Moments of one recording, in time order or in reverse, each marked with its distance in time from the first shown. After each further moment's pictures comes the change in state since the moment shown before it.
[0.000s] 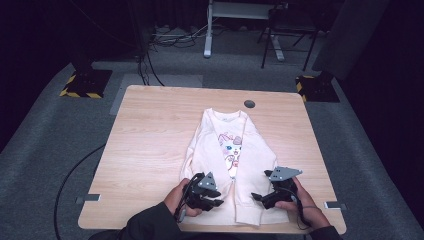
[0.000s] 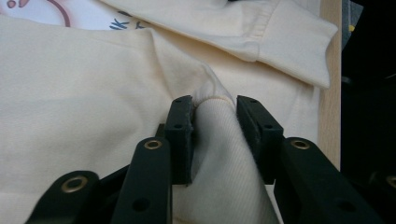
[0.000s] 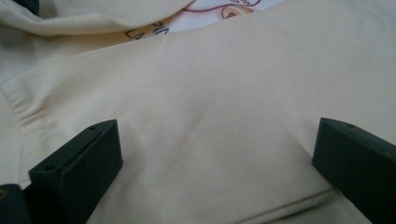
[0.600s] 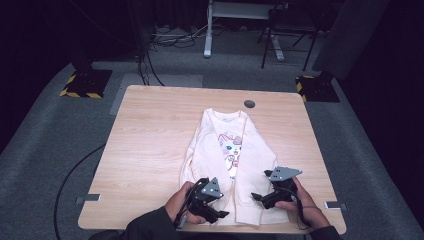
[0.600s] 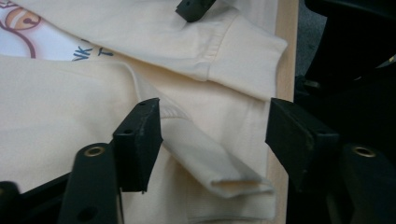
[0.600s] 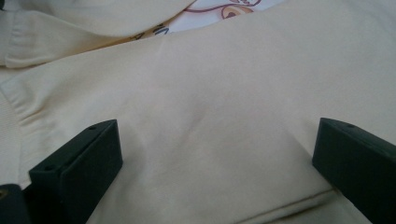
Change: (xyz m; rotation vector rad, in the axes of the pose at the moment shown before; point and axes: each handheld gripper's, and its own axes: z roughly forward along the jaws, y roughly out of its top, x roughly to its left) left arm -0.025 0.012 -0.009 -0.010 -0.030 0.046; right arm 0.000 0.000 0.000 0.000 0.000 0.000
